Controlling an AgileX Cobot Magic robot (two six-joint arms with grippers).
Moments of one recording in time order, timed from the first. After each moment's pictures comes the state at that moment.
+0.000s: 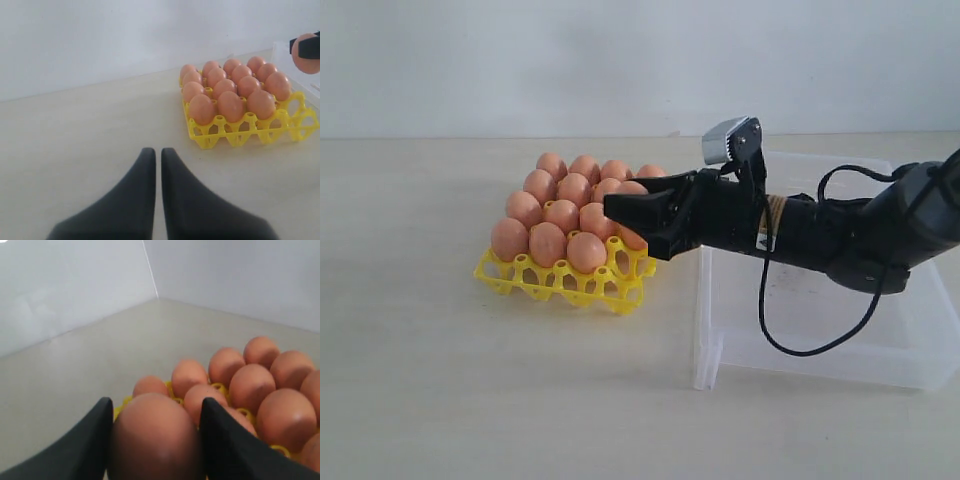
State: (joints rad) left arm -0.12 0.00 0.00 -0.18 0.29 0.27; right arm 0.35 2.11 -0.96 -0.90 -1.17 0.64
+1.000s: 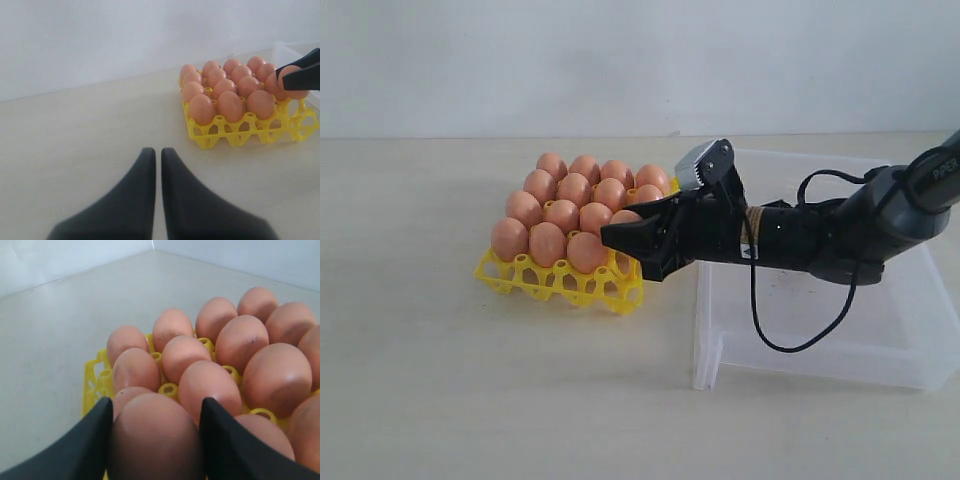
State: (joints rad) left arm -0.12 0.00 0.00 -0.18 0.29 0.27; right arm 0.35 2.21 -1.07 -1.00 -1.05 0.63
